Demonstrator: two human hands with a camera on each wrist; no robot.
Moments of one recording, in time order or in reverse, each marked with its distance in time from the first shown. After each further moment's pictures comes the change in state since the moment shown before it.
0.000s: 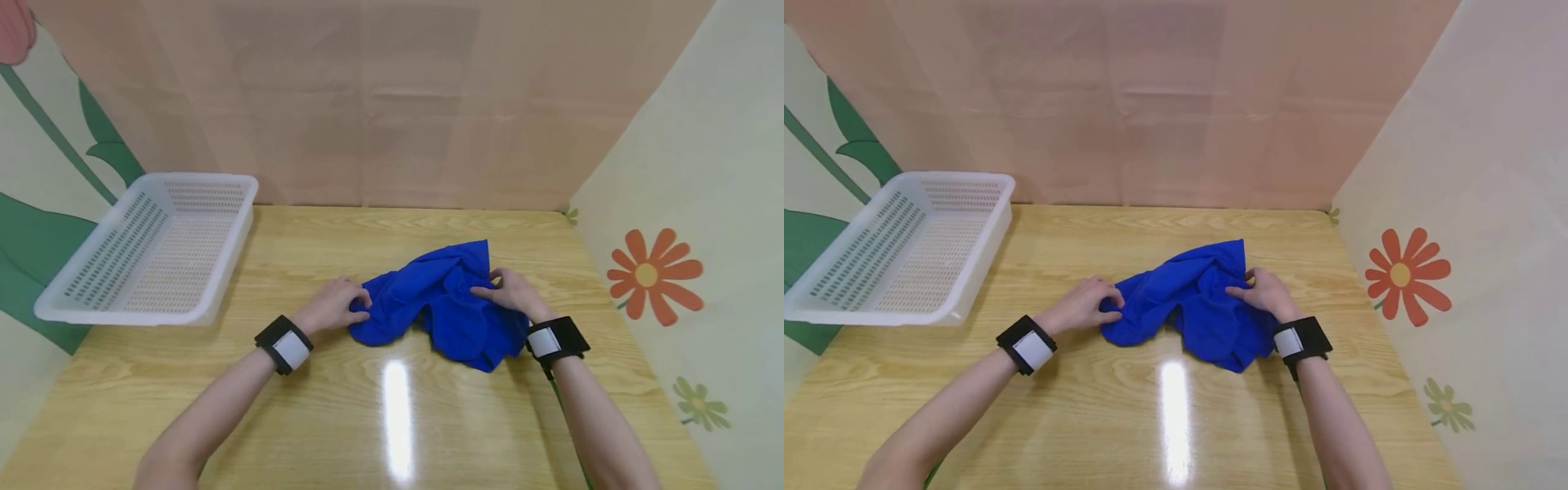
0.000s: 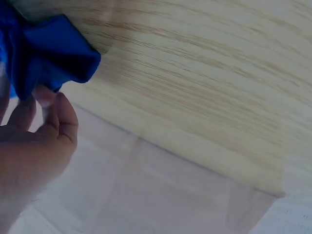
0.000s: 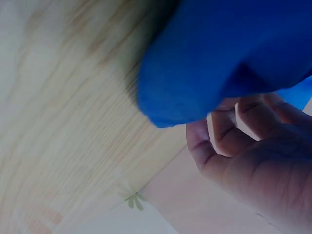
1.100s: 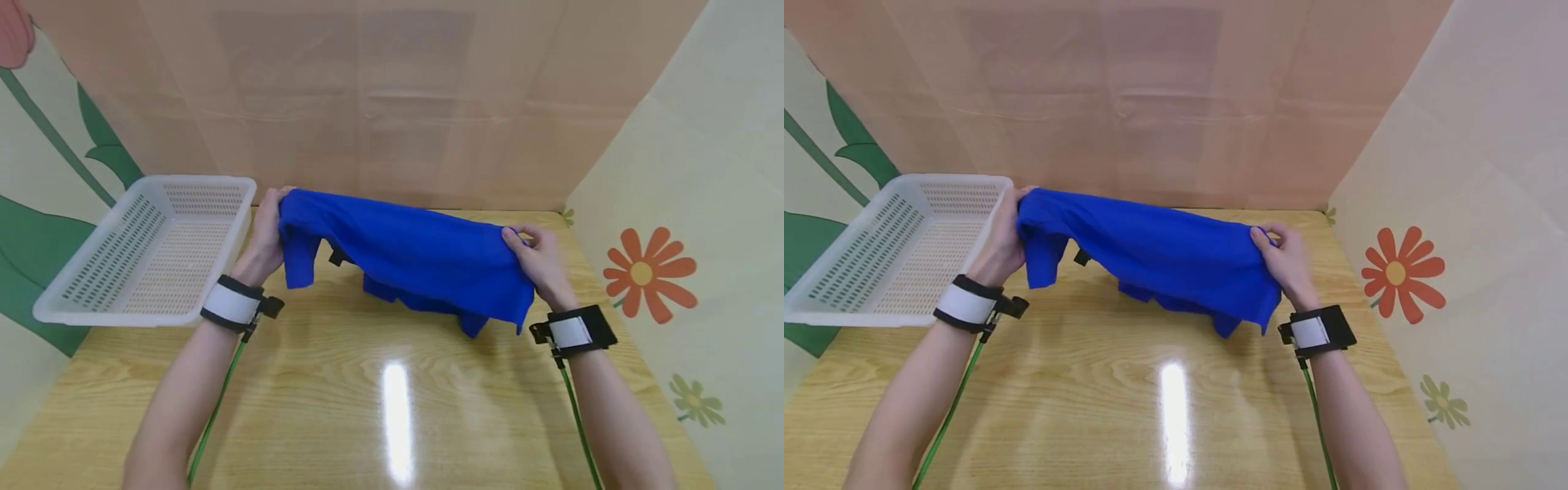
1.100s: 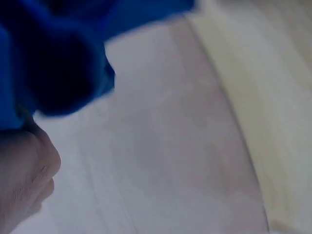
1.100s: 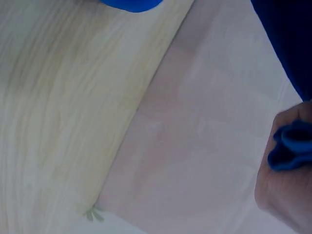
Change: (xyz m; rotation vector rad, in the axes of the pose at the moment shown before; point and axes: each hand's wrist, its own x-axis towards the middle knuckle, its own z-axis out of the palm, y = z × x) left_hand -0.005 -0.003 -0.134 -1.433 0.714 -0.181; right_hand -0.028 -0.035 -0.056 0.588 0.457 -0.168
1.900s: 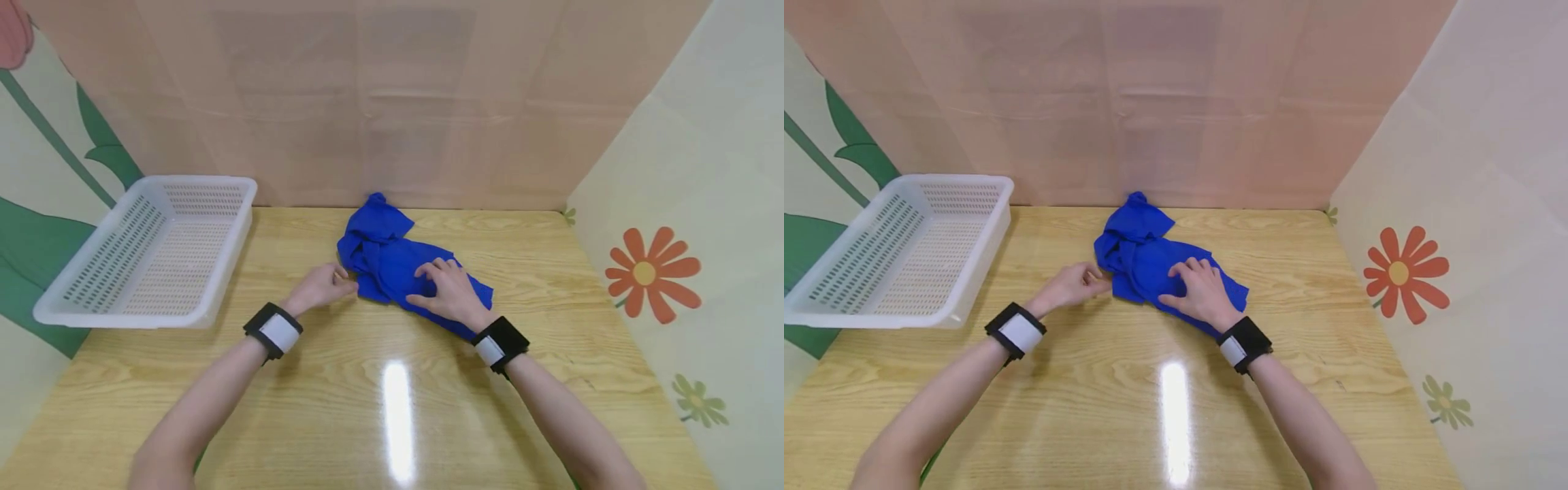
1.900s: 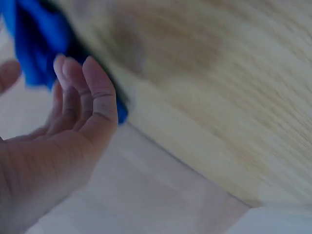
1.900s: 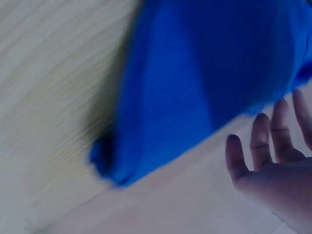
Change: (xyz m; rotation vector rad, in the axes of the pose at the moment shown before) left_hand -0.018 -0.105 -0.008 1.177 -0.368 -0.207; right_hand -0.024 0.014 0.126 -0.601 -0.330 -0.362
